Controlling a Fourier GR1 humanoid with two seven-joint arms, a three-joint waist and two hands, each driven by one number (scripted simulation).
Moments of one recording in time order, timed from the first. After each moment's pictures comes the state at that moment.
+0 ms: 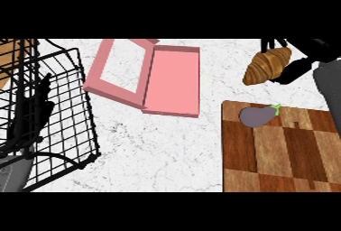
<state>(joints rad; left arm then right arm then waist) -0.20 0.39 0.07 -1.34 -0.20 0.12 0.09 -0.90 -0.51 0.00 -0.81 0.79 0.15 -0.79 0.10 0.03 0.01</state>
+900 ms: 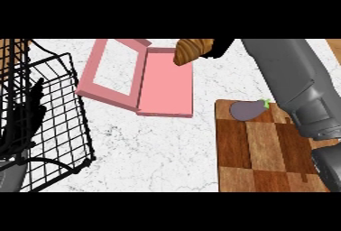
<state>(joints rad) -0.16 0.40 0.09 -1.35 -0.20 0.12 0.09 -1.37 -0.24 -0.07 -0.39 0.69 0.26 -0.76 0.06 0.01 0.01</state>
